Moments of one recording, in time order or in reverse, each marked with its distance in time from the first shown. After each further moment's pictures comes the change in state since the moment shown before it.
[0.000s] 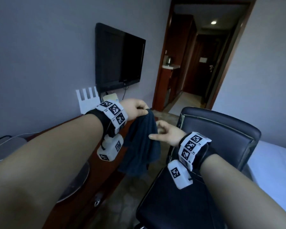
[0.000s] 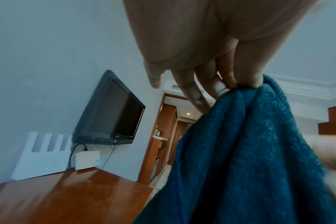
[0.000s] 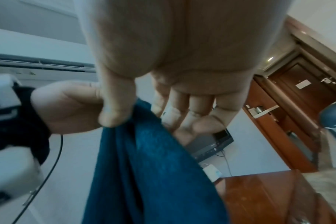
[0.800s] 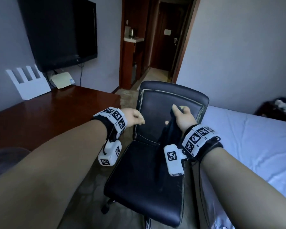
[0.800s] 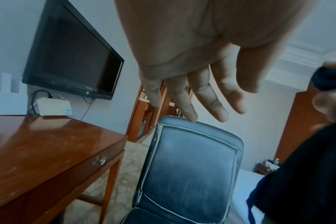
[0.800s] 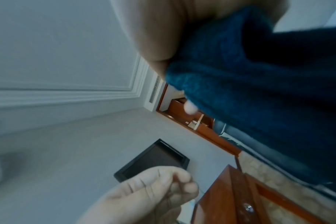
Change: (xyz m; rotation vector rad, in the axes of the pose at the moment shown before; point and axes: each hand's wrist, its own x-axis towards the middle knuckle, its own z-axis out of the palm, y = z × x) left_hand 0.061 0.091 0.164 -0.182 -0.307 0.082; right_hand -0.104 0.110 -0.109 0.483 0.723 0.411
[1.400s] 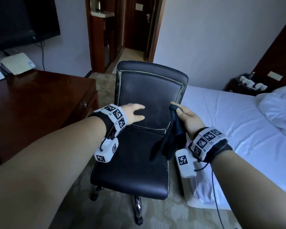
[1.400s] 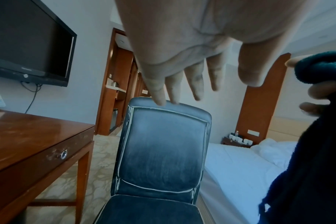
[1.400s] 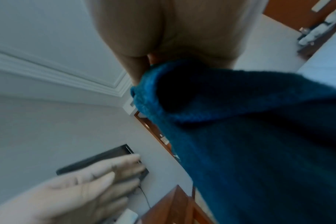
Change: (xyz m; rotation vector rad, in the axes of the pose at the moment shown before) left_hand 0.033 -0.006 0.063 0.063 -0.120 0.084; right_hand -0.014 0.072 -0.055 -0.031 0.021 -0.116
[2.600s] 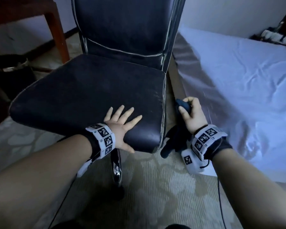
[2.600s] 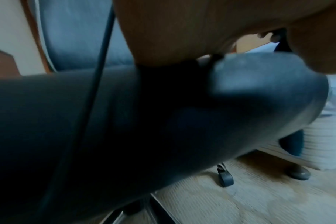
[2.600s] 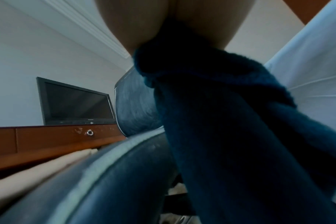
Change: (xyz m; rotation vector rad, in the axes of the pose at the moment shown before) left_hand 0.092 -0.180 0.552 0.656 -0.199 0.024; right_hand 0.019 0.573 -0.104 -0.519 0.150 -0.314
